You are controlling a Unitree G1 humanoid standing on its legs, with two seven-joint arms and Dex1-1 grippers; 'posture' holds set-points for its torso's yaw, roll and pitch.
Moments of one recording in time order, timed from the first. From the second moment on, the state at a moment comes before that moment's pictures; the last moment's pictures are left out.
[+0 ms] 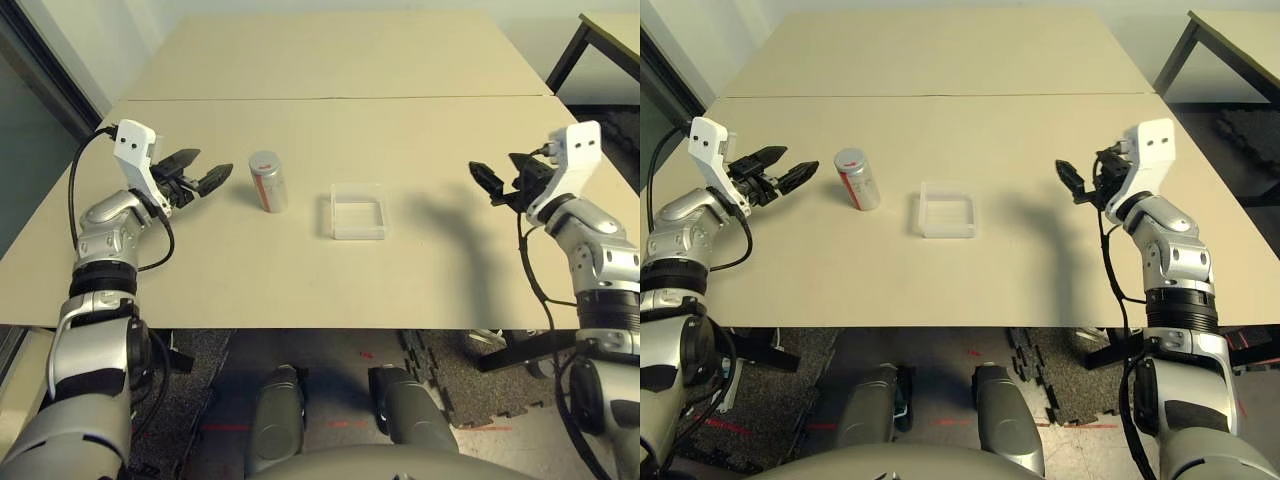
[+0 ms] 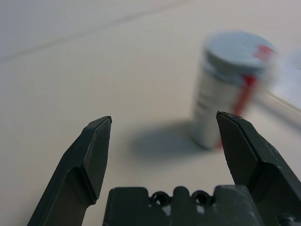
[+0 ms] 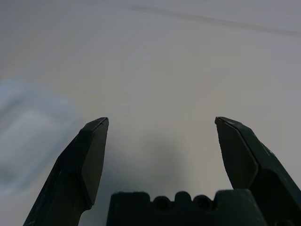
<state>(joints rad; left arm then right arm) -0.57 0.65 0.20 0.59 -0.28 0.18 -1.02 -0.47 -0.54 -0.14 0.13 0.36 0.54 0.64</state>
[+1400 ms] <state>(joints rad) -0.86 0.45 0.09 1.09 -0.16 -0.08 -0.98 -0.50 -0.49 0.01 -0.22 0.43 0.81 0.67</state>
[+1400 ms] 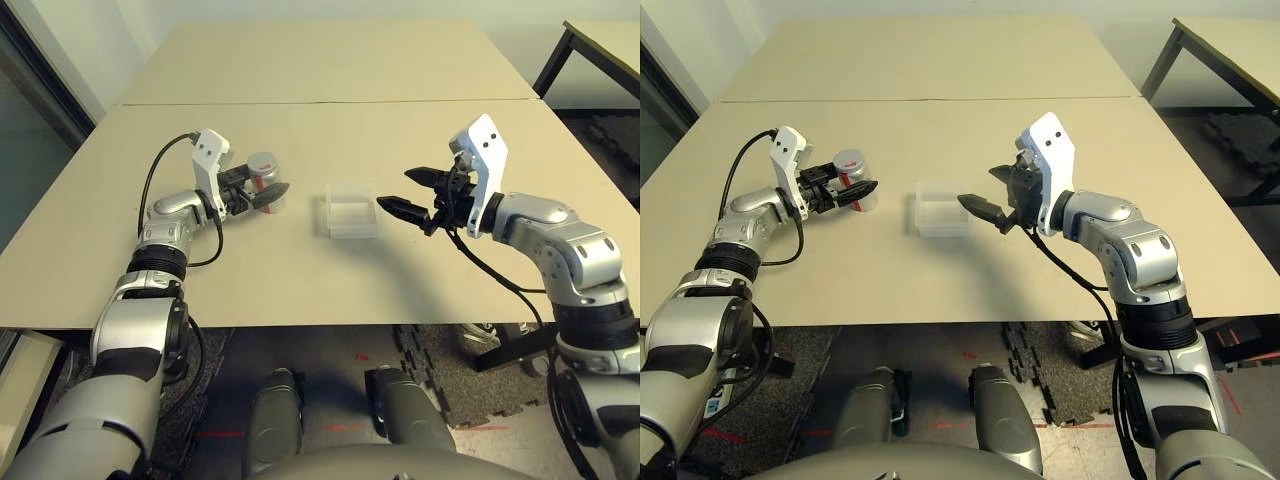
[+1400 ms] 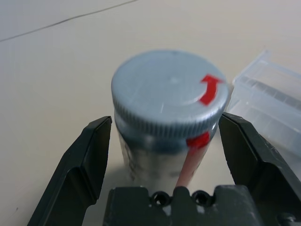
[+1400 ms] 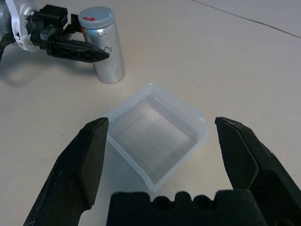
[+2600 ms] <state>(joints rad) -0.93 0.34 0.04 0.82 -0.18 0.05 -1.19 -0.67 -0.42 0.02 -0.20 0.40 0.81 0.59</state>
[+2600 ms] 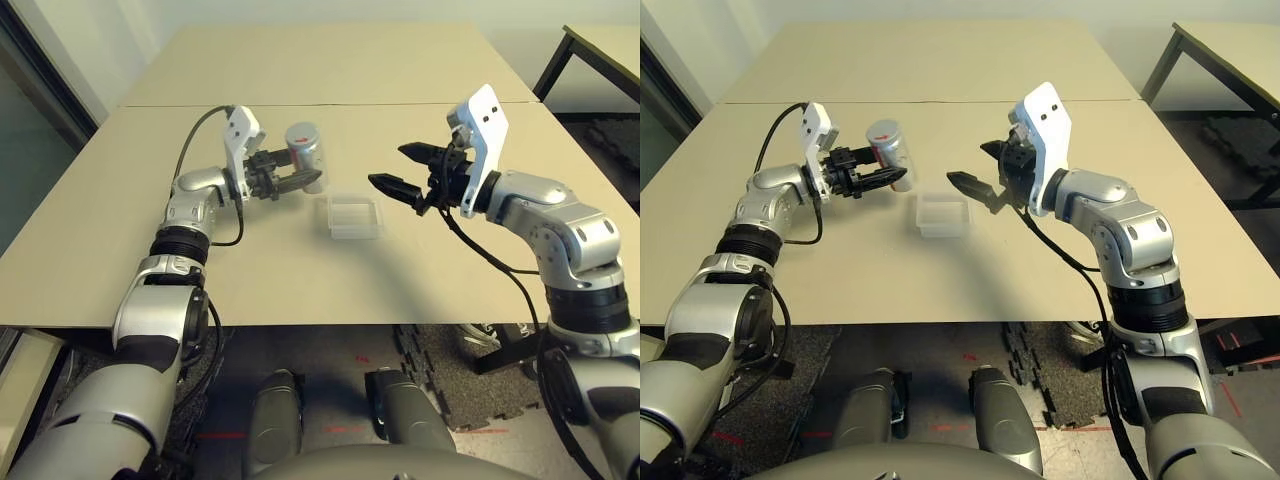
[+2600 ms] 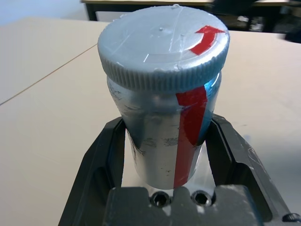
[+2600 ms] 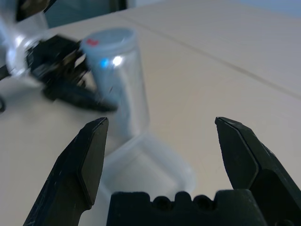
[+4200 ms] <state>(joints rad) -0.91 0.31 -0.08 0.60 -0.20 0.17 -1.31 -0.83 -0.45 0.10 -0.02 0.44 0.70 0.88</state>
